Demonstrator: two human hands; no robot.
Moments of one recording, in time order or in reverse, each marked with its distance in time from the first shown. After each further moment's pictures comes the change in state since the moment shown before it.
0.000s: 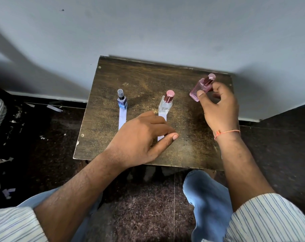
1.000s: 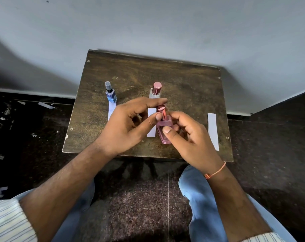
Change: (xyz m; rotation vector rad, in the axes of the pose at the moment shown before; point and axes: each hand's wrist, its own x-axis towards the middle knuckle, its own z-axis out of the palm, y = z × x) left_hand 0.002 -0.003 0.009 -0.497 0.201 -0.154; right_hand -0.112 -0.029 -0.038 0.221 -0.564 -0.198
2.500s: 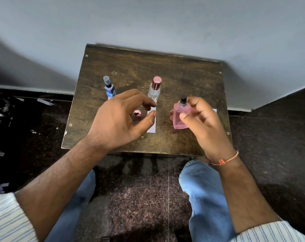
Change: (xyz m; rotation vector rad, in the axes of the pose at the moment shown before) left_hand -0.001 0.005 -0.014 0.434 0.011 0.065; right_hand 0.009 0.001 -0.021 0.342 0.074 0.175
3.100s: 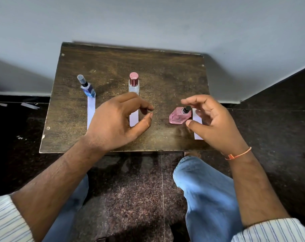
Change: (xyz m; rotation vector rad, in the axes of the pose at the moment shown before) left_hand 0.009 0.018 0.030 -0.020 -0.046 0.071; right_hand -0.013 0.010 -0.071 -0.377 0.026 -0.077
